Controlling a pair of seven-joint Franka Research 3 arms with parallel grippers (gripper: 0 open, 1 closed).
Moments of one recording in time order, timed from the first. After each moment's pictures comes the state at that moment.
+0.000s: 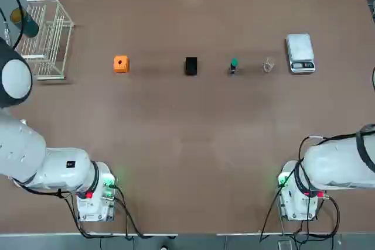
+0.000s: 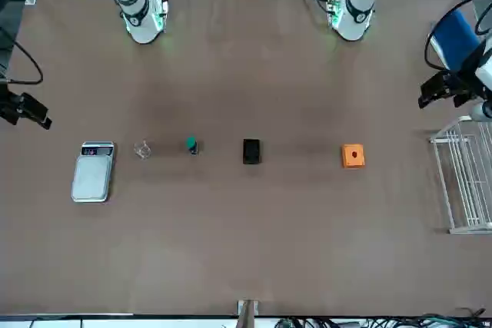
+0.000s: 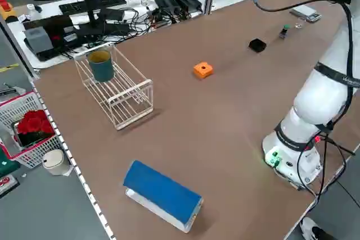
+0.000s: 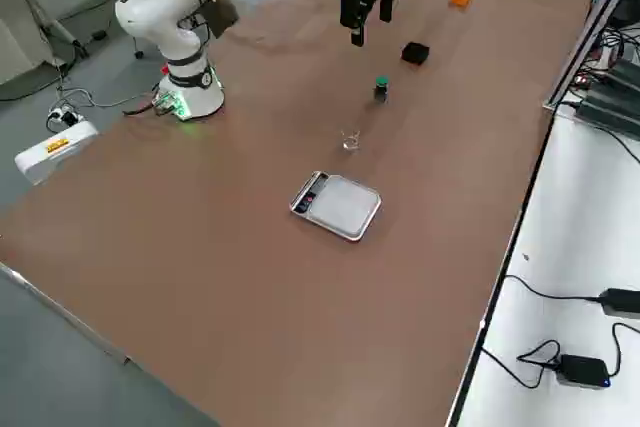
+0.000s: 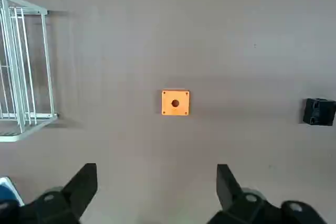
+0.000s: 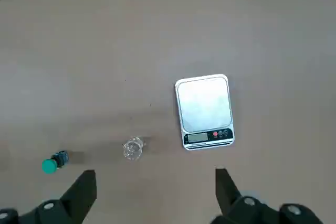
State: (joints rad) left arm 0.01 0.11 -0.08 -1.40 -0.02 1.47 -0.09; right arm -0.07 0.06 0.00 -1.53 0.00 1.67 0.06
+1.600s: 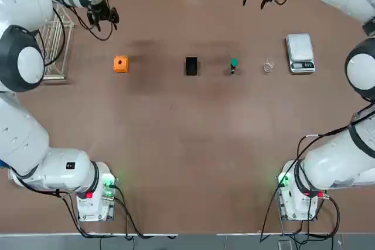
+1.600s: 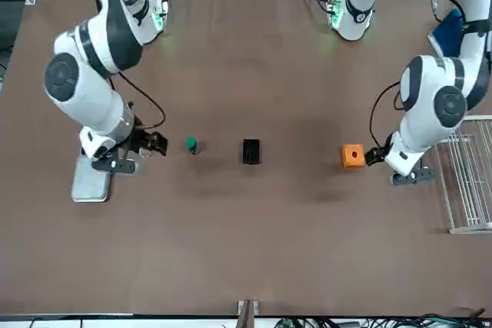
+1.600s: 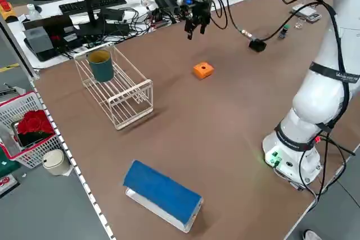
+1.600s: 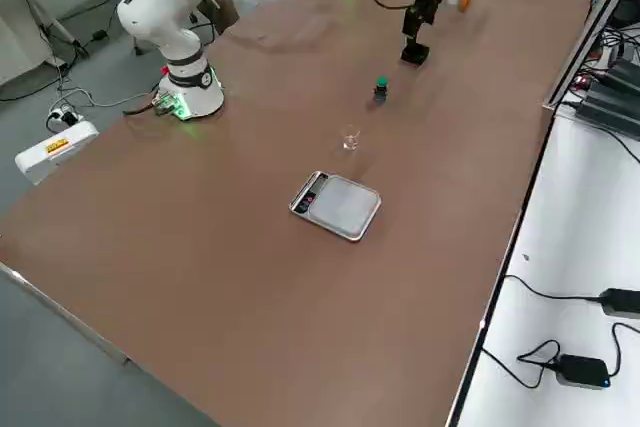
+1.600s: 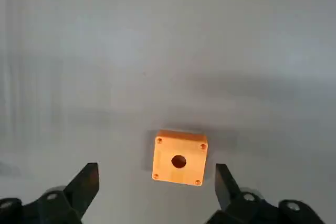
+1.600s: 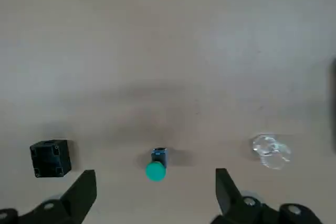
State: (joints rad) left arm -0.03 0.25 -0.10 -1.99 0.10 2.22 -0.29; right arm 0.04 0.30 0.34 -1.68 0.00 1.99 0.47
